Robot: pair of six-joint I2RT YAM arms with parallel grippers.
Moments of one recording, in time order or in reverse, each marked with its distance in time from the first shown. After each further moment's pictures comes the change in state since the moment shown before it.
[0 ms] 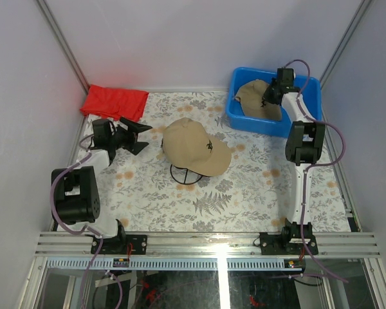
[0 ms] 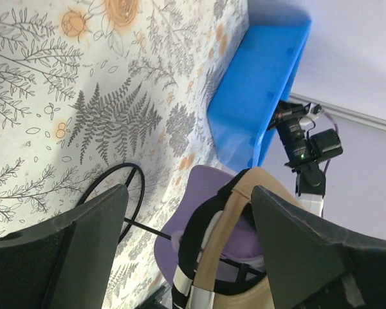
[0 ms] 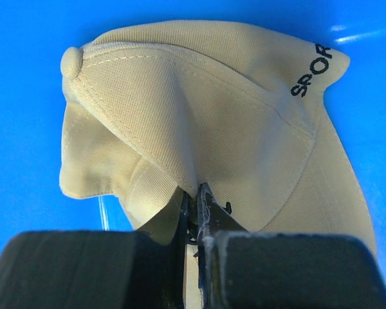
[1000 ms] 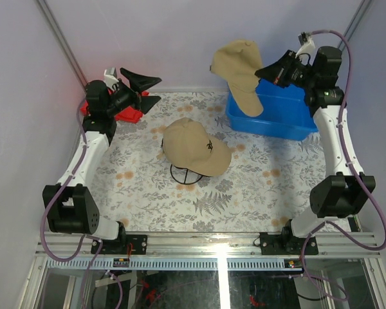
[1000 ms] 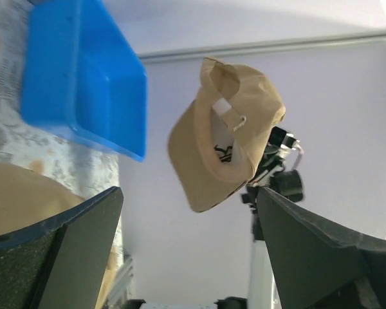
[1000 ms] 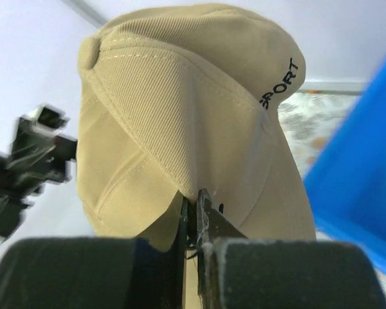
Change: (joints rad) left arm -0.116 -0.130 0.427 -0.035 0.037 -0.184; right arm 0.000 -0.890 -0.472 0.073 -0.645 0.046
